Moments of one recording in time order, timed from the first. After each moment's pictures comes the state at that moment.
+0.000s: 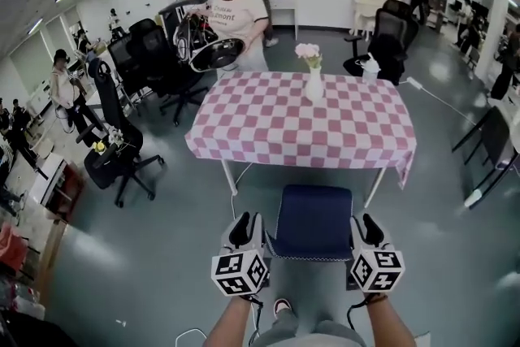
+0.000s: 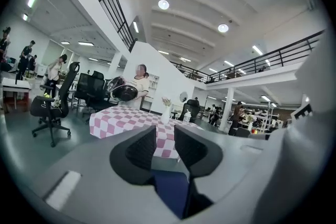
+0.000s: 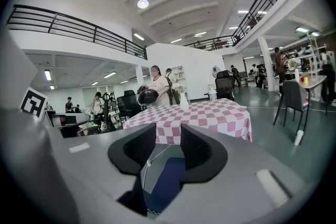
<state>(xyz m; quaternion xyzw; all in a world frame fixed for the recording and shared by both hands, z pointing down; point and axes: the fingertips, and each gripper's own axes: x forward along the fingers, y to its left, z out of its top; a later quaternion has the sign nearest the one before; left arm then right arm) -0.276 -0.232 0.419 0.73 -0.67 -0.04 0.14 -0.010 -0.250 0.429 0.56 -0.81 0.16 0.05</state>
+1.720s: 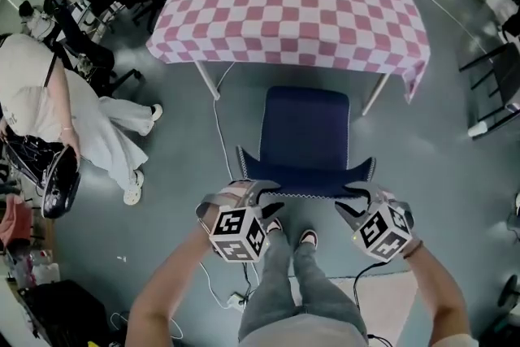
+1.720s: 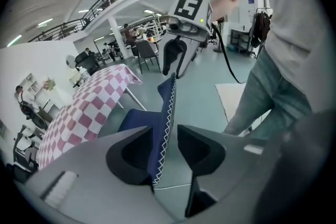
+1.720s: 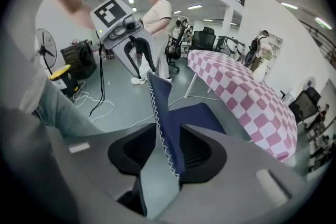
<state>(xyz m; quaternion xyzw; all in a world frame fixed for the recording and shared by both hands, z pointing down) -0.130 -0.164 0.597 0.86 -0.15 0.48 -0.06 -0.011 -0.174 0.594 0.16 -0.87 0.03 0.47</state>
